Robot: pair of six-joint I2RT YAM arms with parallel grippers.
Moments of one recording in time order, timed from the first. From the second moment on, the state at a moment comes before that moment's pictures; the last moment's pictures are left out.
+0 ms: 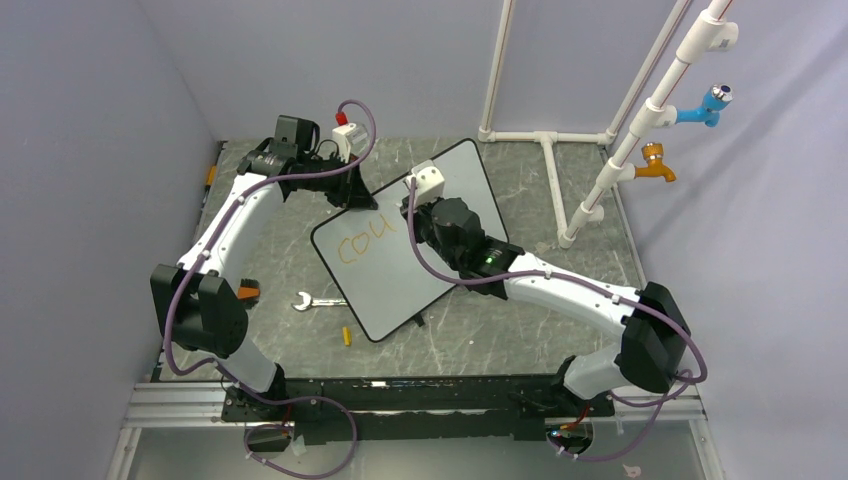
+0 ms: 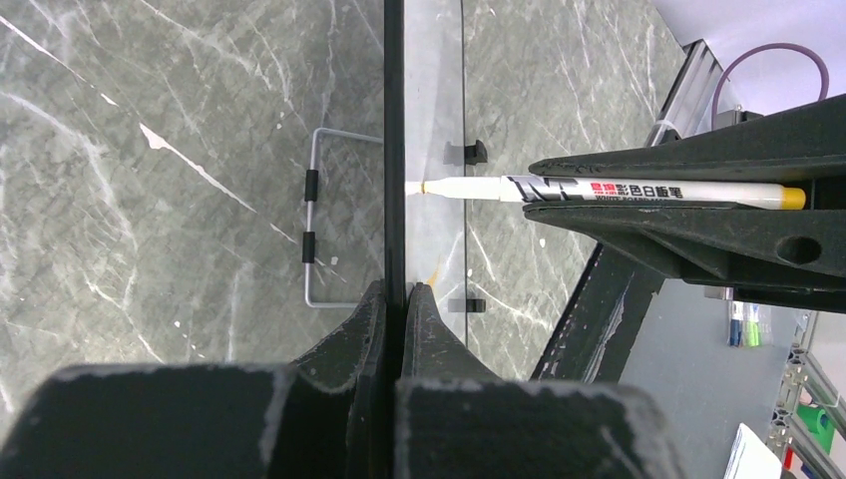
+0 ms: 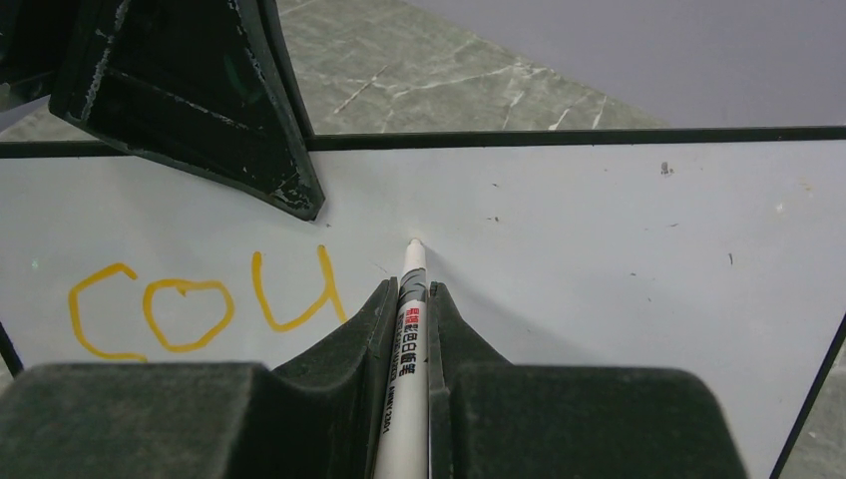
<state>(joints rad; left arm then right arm) -0.24 1.61 1.54 -0.76 0.82 0.11 0.94 1.42 1.07 0.16 0.36 0.03</state>
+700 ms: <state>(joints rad) -0.24 1.61 1.54 -0.77 0.81 0.11 0.94 1.38 0.95 0.22 0.34 0.08</state>
